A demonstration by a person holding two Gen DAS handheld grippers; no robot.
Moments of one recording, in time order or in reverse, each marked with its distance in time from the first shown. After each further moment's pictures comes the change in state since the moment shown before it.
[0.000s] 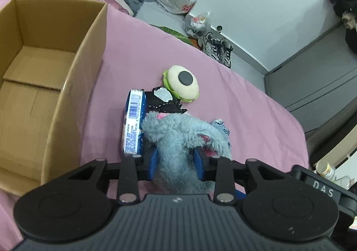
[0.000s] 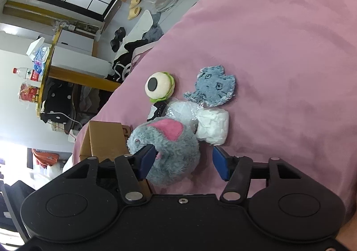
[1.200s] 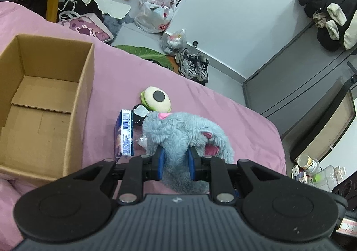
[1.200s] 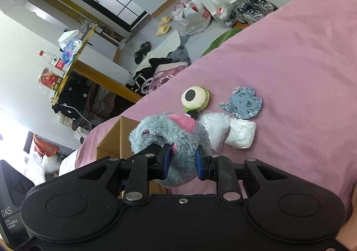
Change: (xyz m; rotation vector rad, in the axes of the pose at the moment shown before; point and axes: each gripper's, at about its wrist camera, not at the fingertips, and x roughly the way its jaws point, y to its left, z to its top) left arm -0.059 -0.014 -0.013 0.100 -0.103 -0.077; right arm -0.038 0.041 -0.033 -0.200 -0.159 0.033
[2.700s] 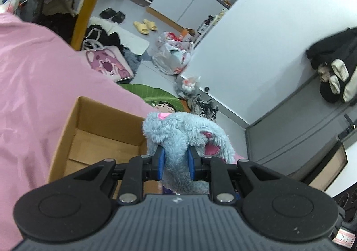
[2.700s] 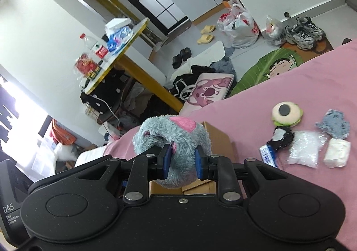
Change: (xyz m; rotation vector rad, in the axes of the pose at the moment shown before) left arm -0.074 0.094 0.065 -0.122 -0.188 -0.013; right arm 0.046 0.132 -0.013 -0.153 -0.058 0.109
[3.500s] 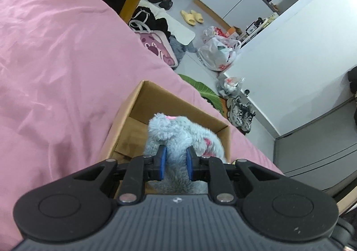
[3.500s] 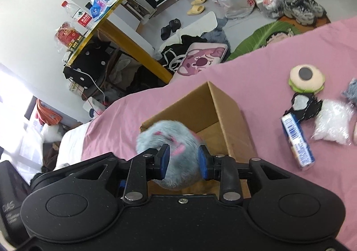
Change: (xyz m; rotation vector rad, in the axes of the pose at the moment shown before) left arm 0.026 0.068 0.008 -0.170 0.053 0.162; right arm 0.059 0.018 -0.024 -0.005 0.136 -0.078
